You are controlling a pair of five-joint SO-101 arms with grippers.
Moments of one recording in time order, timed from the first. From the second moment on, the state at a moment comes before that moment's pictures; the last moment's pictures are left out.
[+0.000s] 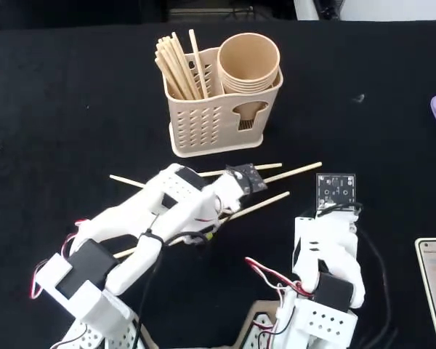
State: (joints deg) left arm 30.4 4.7 32.3 58.3 -29.8; right arm 19.8 -101.1 91.5 63.2 15.1
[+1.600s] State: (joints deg) left arm 25.0 -47.0 15.3 52.7 -11.1; right arm 24.2 -101.2 96.9 51.8 7.5
